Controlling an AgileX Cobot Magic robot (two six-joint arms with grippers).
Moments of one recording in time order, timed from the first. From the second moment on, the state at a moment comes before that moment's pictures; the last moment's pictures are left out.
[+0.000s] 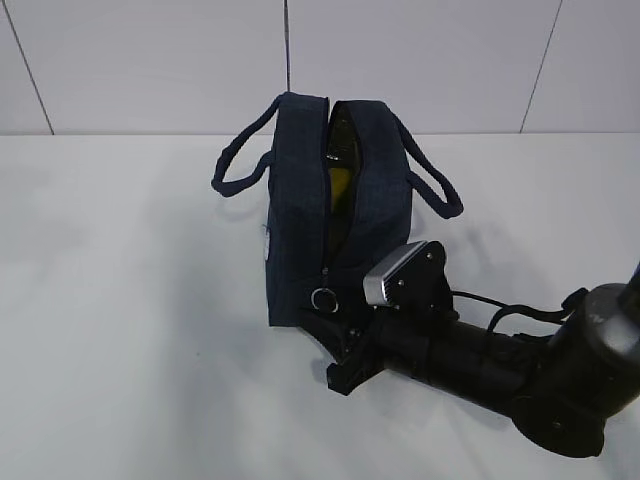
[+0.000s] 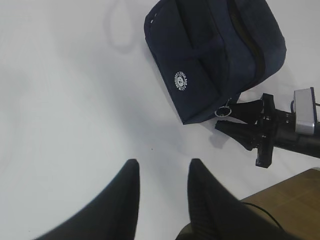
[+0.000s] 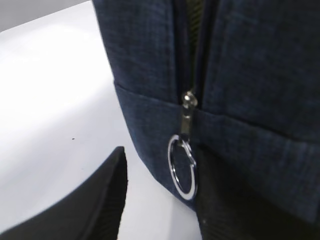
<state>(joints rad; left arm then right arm) -0.15 0.94 -1.02 -0.42 0.98 0.18 0.44 2.16 -0.67 -0.38 -1.14 0.16</state>
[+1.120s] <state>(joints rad) -0.15 0.94 -1.02 -0.44 0.98 0.18 0.44 2.16 -0.68 -0.35 -1.14 0.16</state>
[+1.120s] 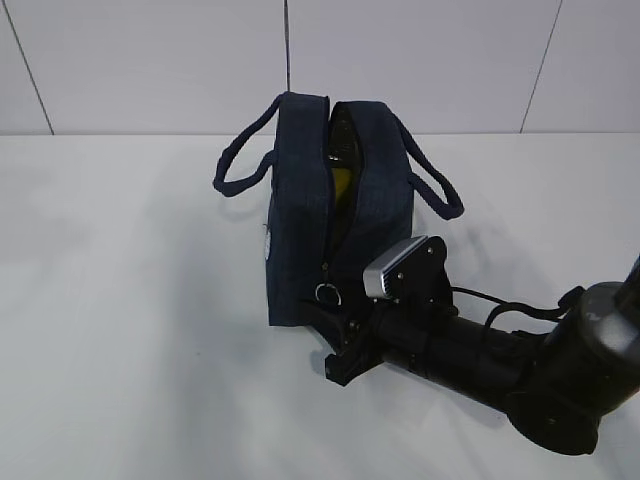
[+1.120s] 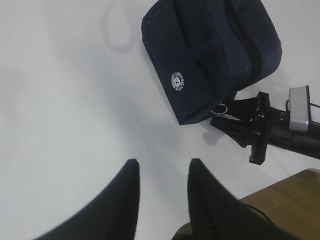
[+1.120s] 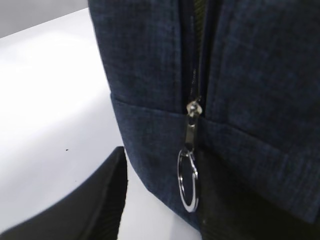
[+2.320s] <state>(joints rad) -0.15 0.97 -1.02 -0.50 1.01 0.24 0.44 2.16 -0.68 -0.34 -1.10 0.22</state>
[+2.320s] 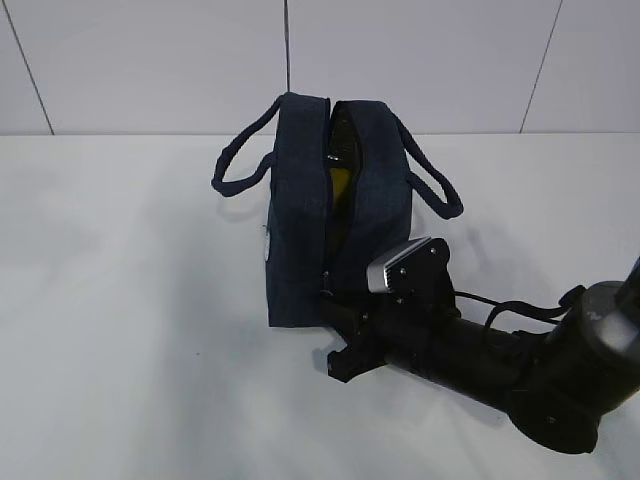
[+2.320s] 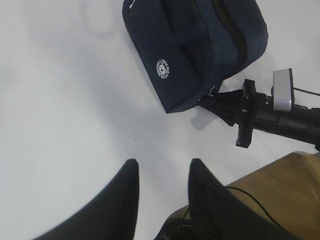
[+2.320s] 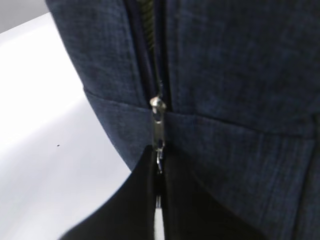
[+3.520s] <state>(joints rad) -0.35 1.27 -1.02 -0.31 0.90 0.37 0.44 1.97 -0.56 -0.39 -1.04 0.41</state>
